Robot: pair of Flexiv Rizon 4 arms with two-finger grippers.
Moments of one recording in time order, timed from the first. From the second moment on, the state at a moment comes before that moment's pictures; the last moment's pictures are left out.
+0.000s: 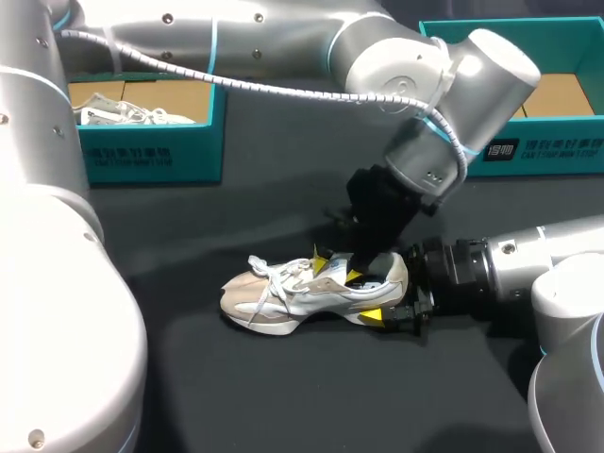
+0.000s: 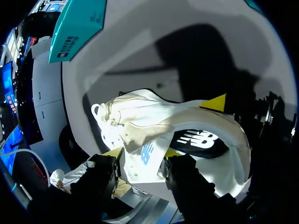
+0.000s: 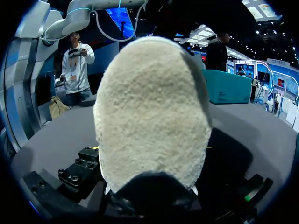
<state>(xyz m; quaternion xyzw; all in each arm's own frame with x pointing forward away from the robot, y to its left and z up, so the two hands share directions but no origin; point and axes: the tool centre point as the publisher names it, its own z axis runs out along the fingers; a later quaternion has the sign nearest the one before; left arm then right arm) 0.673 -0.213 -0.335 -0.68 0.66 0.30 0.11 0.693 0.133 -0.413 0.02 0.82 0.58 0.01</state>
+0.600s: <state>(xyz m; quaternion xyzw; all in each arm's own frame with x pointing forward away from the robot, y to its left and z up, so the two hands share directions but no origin) 0.676 -0.217 -0.335 -0.66 0.67 0.32 0.11 0.693 0.133 -0.413 0.02 0.82 0.58 0.01</state>
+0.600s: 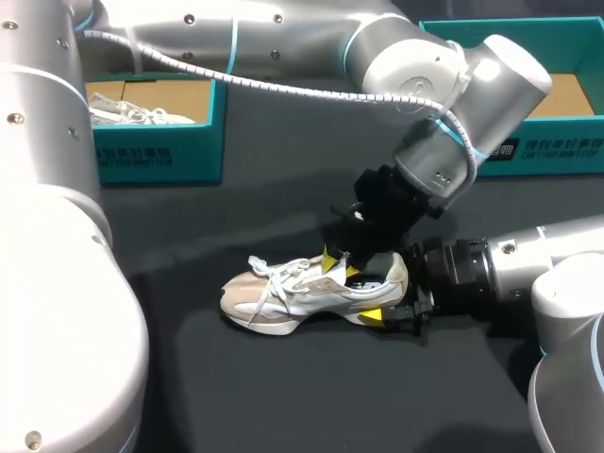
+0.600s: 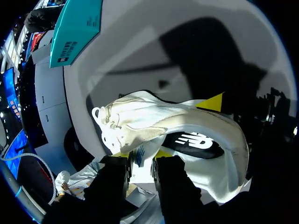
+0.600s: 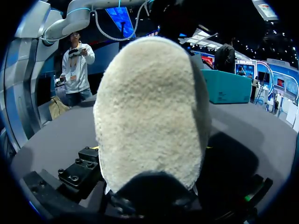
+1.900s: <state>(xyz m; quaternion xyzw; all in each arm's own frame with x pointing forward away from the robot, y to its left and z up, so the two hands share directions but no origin) 0.666 -0.116 -0.297 -0.69 0.70 0.18 0.07 0.693 0.133 -0.413 0.02 0.82 0.58 0.01</state>
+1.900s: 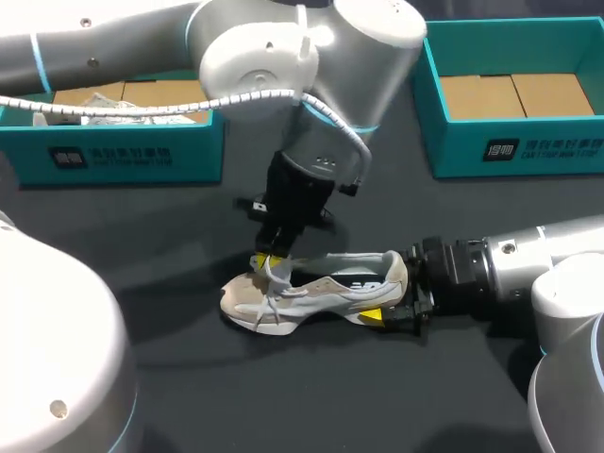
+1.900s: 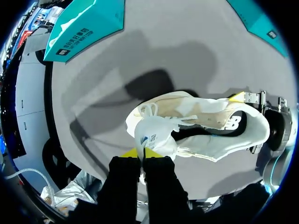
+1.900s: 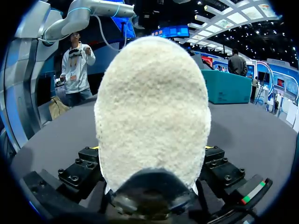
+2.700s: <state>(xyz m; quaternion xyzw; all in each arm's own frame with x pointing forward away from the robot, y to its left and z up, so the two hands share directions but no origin) 0.672 -0.068 -0.353 -0.68 0.71 0.16 0.05 0.693 0.133 -0.413 0.02 0.82 0.58 0.01</state>
